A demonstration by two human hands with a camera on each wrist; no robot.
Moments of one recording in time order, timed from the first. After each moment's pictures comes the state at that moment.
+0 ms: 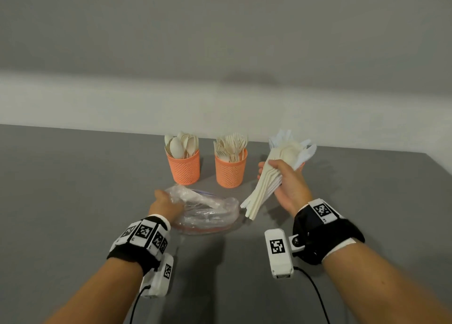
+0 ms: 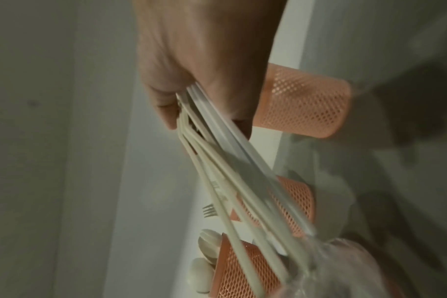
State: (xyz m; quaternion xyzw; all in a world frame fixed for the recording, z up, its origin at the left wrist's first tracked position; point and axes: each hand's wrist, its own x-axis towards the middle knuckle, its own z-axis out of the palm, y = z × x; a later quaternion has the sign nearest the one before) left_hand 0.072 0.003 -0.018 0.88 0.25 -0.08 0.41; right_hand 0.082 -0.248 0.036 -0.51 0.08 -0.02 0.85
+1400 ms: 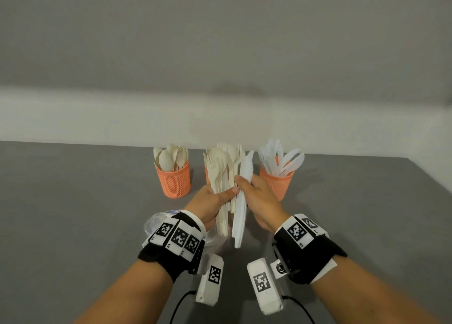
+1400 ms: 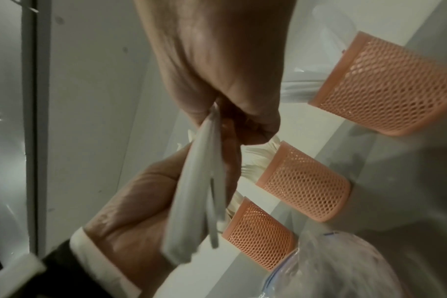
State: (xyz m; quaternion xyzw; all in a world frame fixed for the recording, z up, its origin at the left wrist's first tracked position) left_hand 0.064 -0.094 0.042 0.59 -0.04 -0.16 0.79; right_hand 0.063 -0.215 0.043 -0.71 -0.05 -0.02 0.70
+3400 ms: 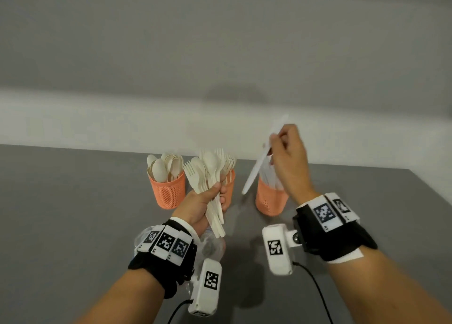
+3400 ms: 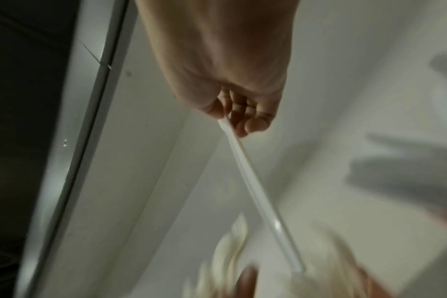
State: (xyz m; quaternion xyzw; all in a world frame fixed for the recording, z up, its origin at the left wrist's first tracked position) left_hand 0.102 -0.088 0.035 0.44 -0.02 -0.17 0.88; right_hand 0.110 -0.257 0.112 -0.77 -0.04 -0.29 0.56
